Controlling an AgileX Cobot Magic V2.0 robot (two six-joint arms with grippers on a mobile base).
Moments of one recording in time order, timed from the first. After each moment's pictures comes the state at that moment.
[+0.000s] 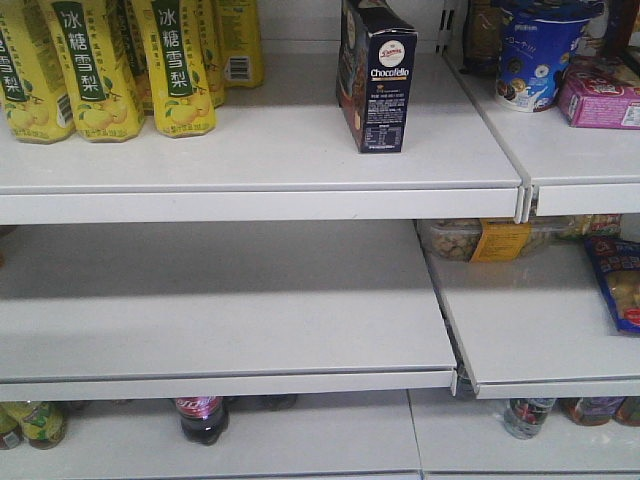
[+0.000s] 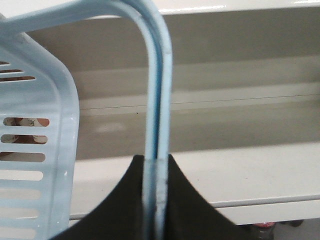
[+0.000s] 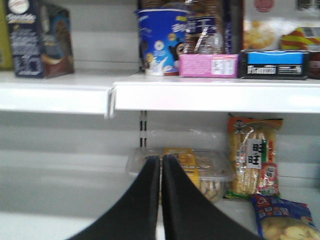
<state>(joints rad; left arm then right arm) 0.01 -0.01 0.03 0.02 0.19 -0.01 0.07 0.15 -0.04 -0.22 -0.11 0.15</state>
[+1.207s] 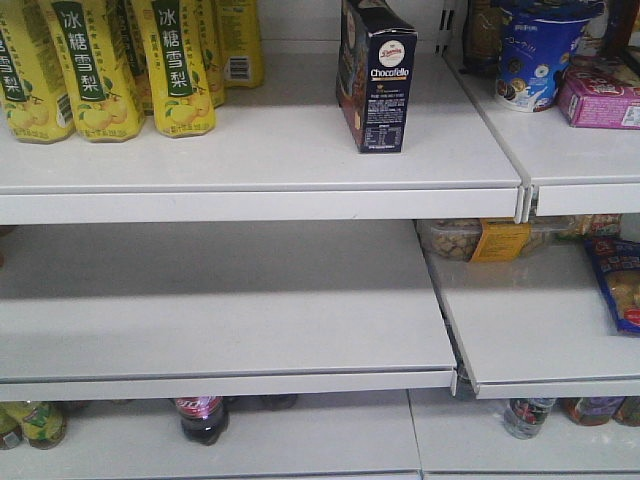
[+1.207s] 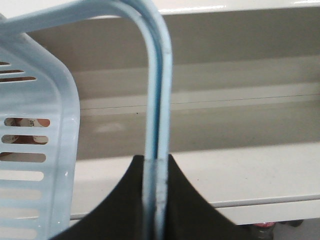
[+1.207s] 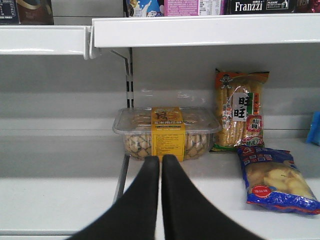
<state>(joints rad) 0.01 -0.01 0.03 0.02 0.19 -0.01 0.01 -0.01 0.03 0.01 0.10 -0.02</state>
